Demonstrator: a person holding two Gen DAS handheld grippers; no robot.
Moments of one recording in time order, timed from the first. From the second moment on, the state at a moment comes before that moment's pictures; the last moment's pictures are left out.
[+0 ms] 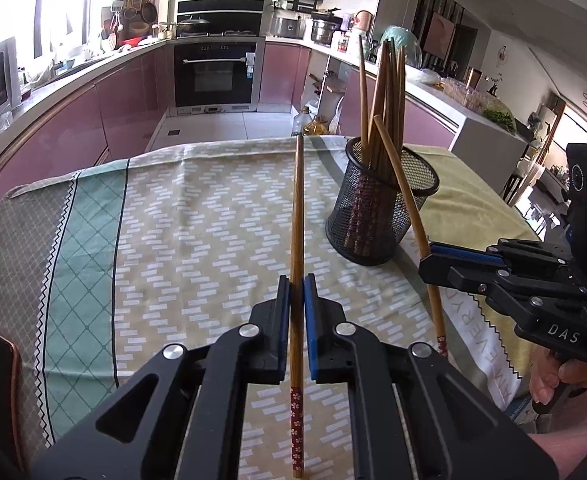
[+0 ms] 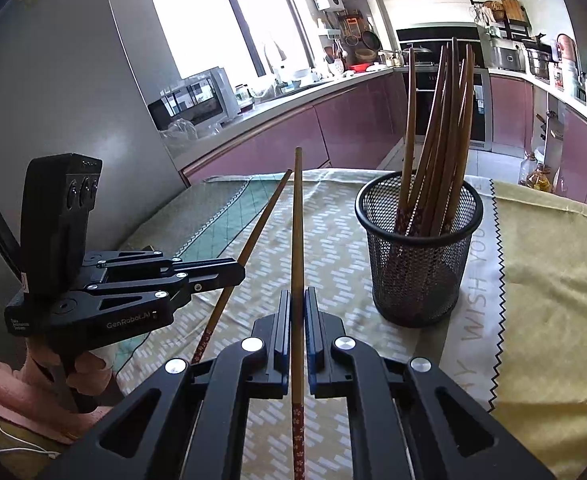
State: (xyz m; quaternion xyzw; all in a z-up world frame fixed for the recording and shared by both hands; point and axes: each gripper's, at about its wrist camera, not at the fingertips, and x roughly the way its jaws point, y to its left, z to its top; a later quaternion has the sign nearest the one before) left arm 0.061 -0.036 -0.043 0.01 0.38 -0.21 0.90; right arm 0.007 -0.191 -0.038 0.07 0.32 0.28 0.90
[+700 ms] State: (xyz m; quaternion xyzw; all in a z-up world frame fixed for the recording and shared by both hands) left arm 0.052 -0.031 -0.026 -0.01 0.36 -0.24 0.90; right arm 0.000 -0.199 -0.023 0.09 0.30 0.28 0.91
